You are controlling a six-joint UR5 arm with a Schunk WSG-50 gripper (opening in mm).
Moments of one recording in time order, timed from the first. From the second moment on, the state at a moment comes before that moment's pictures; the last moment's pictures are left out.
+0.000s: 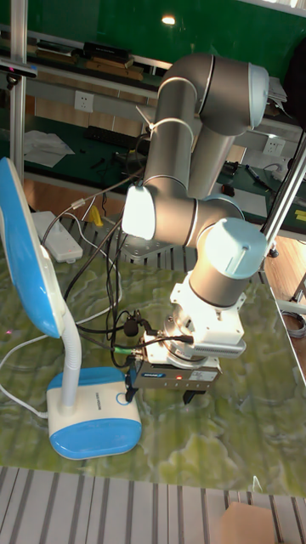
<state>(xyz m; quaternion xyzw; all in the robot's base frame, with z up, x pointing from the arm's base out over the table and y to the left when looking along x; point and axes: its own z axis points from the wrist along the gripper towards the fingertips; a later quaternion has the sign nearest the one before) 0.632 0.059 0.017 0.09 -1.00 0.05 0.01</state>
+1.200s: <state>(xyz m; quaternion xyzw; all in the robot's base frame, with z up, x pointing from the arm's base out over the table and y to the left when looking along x) 0.625 0.058 0.100 0.07 -1.00 0.01 -0.02</state>
